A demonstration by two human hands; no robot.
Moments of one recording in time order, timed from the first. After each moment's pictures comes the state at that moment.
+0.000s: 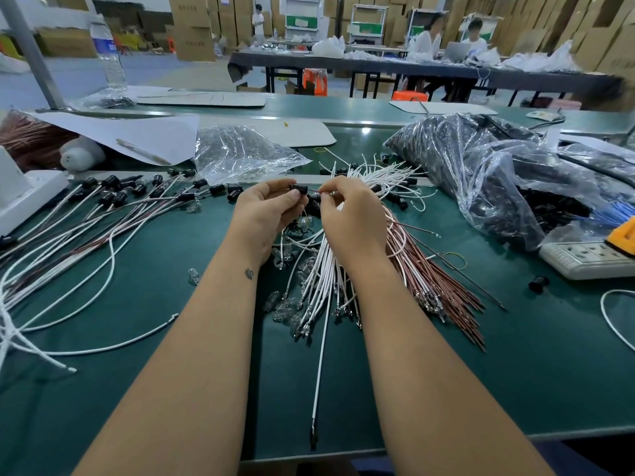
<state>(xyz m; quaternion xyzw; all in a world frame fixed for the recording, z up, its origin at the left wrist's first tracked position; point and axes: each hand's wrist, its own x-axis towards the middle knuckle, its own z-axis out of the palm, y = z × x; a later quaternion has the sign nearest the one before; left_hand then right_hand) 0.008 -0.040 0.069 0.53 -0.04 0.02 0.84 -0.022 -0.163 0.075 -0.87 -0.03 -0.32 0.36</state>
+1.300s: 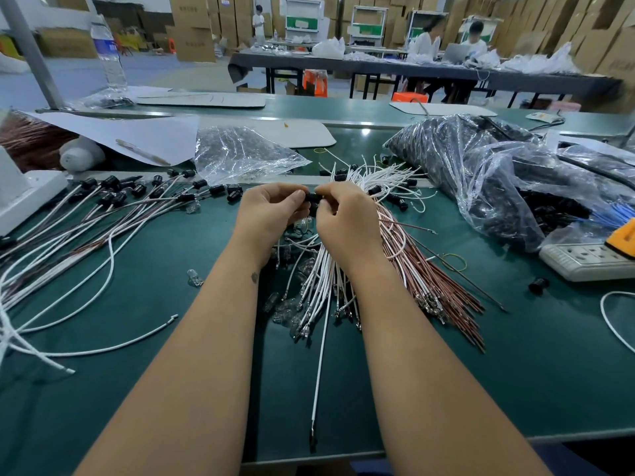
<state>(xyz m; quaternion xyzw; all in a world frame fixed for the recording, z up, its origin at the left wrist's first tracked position) 0.004 -0.043 0.067 0.66 -0.07 0.07 0.75 -0.023 -0.163 0.074 -0.88 -0.07 -0.30 0.36</state>
